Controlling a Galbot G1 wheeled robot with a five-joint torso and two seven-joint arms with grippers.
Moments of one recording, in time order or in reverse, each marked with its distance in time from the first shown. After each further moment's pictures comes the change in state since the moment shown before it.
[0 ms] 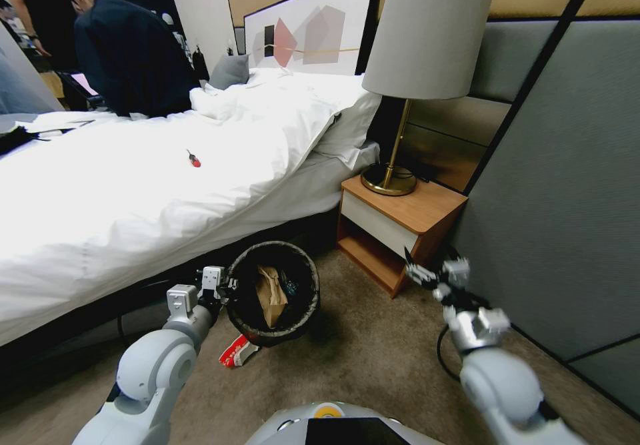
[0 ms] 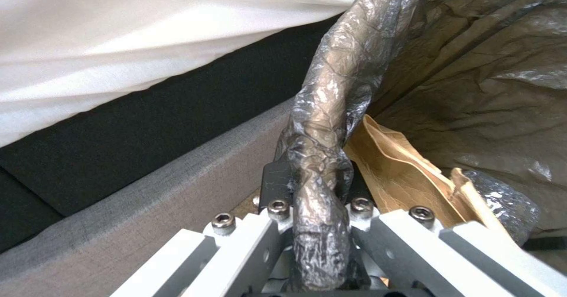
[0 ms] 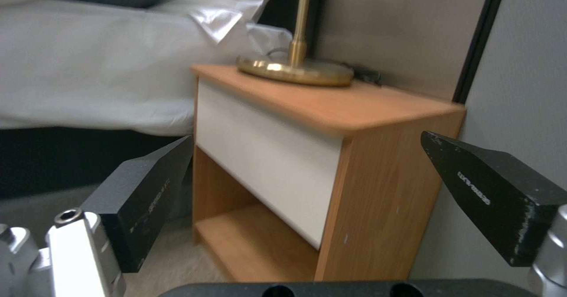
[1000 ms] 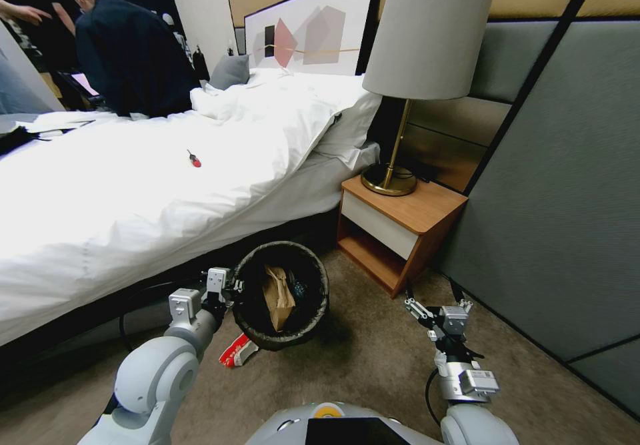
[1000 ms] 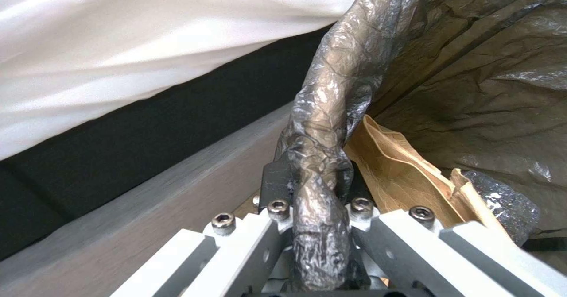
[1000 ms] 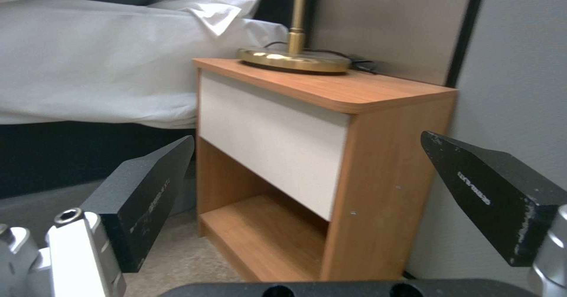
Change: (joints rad) left arm 0.014 0.010 0.008 -0.034 0.011 0.000 0.021; right arm -0.065 0.097 -0.008 0.008 -0.045 0.056 0.004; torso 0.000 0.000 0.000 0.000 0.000
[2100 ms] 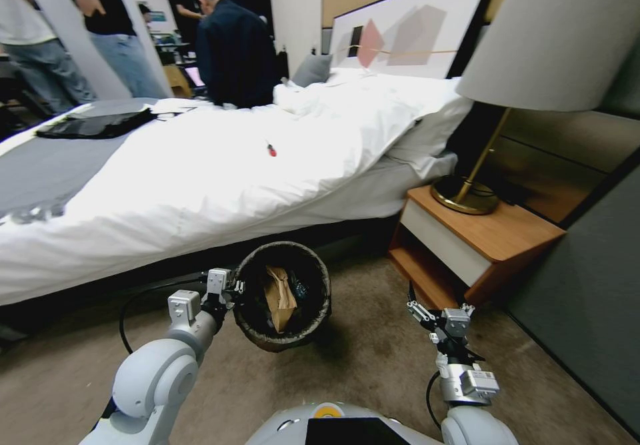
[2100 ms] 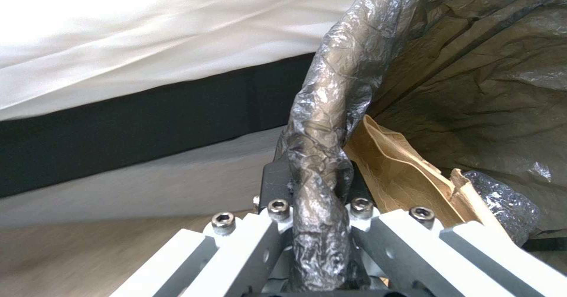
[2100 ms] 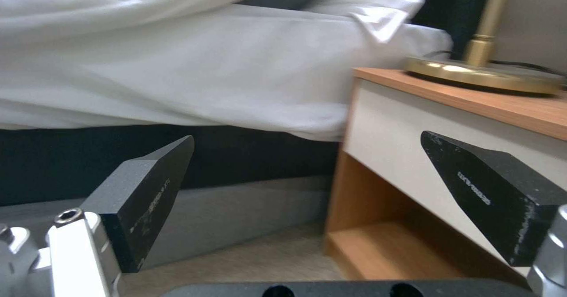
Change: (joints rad) left arm 0.012 -0.006 -0.004 -0.016 -0.006 0.000 0.000; right arm -0.003 0.001 0.013 -0.009 0.016 -0.010 0.008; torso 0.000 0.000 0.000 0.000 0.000
